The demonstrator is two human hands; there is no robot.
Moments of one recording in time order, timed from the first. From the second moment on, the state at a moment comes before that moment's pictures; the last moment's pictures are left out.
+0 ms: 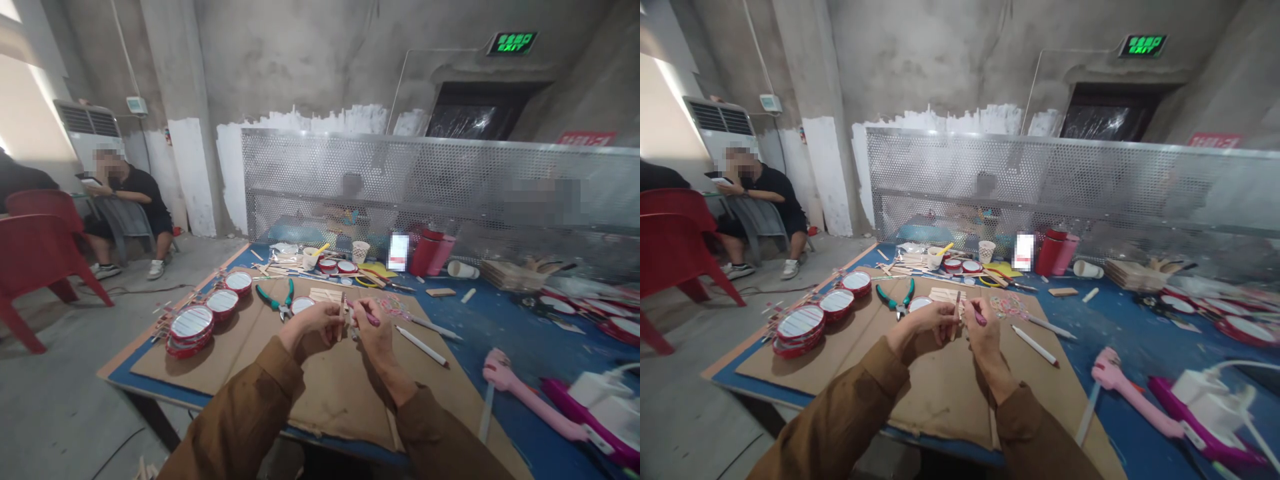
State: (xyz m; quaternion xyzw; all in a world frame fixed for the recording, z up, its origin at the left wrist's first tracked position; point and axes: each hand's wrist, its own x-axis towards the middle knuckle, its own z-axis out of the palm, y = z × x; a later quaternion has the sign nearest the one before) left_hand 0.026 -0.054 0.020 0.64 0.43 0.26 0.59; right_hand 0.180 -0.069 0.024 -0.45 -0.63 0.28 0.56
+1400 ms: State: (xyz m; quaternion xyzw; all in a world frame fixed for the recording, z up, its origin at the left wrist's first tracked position) left_hand 0.025 -0.055 0.021 0.64 0.43 0.26 0.58; right_hand 0.177 -0.072 0.029 -0.43 -0.64 0.31 0.56
